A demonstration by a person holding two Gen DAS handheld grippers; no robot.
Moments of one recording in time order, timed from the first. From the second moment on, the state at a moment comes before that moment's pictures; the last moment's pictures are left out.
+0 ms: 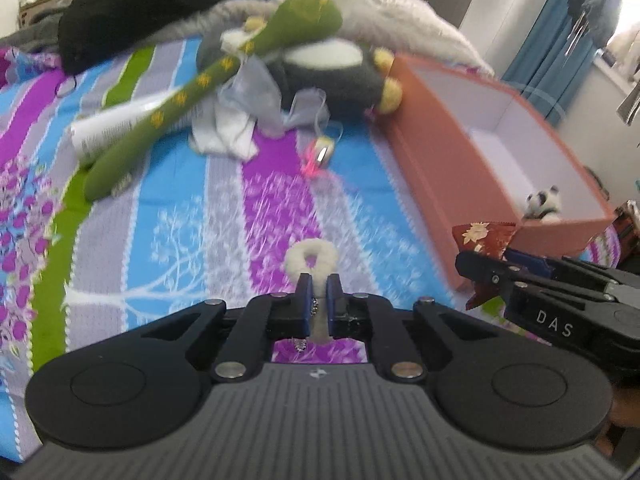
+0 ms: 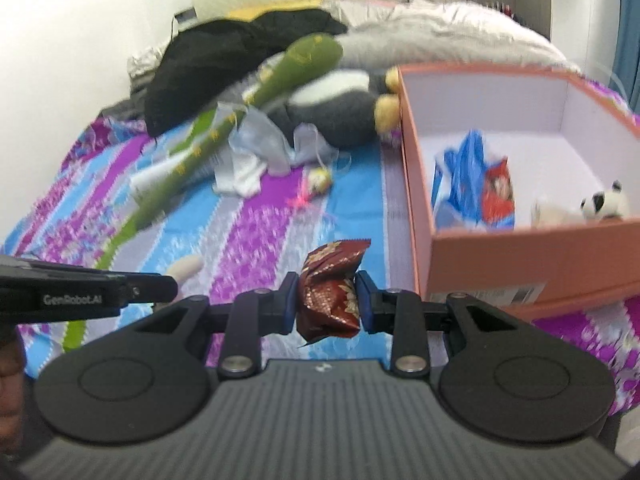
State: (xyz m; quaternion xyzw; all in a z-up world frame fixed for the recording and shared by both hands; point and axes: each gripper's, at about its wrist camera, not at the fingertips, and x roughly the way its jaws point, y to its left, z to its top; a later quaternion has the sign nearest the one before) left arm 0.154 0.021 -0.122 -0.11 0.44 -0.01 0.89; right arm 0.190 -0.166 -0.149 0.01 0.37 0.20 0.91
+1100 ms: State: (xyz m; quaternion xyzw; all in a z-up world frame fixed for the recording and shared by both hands) left arm 0.306 -0.105 0.033 -0.11 0.37 -0.13 0.91; right arm 0.270 -0.268 0.014 0.01 0.24 0.12 0.96
